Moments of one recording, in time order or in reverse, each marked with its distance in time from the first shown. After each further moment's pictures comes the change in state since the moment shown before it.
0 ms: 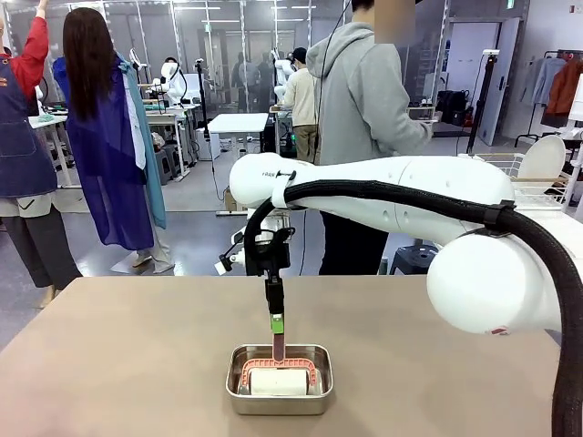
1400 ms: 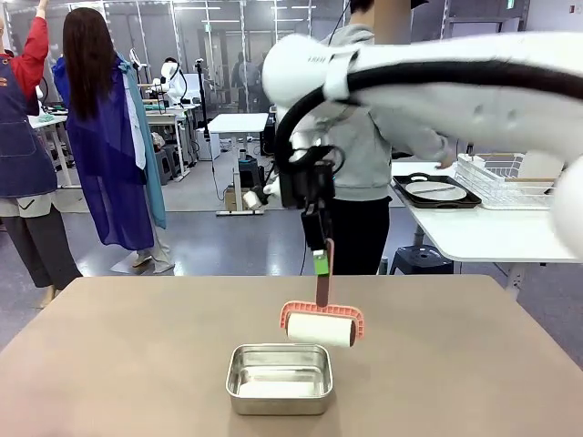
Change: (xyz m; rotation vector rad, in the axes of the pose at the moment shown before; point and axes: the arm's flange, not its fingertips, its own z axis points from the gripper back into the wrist) left arm 0.000 0.000 0.000 0.000 0.000 0.000; right arm -0.089 0.162 0.116 0.006 -0.012 -0.422
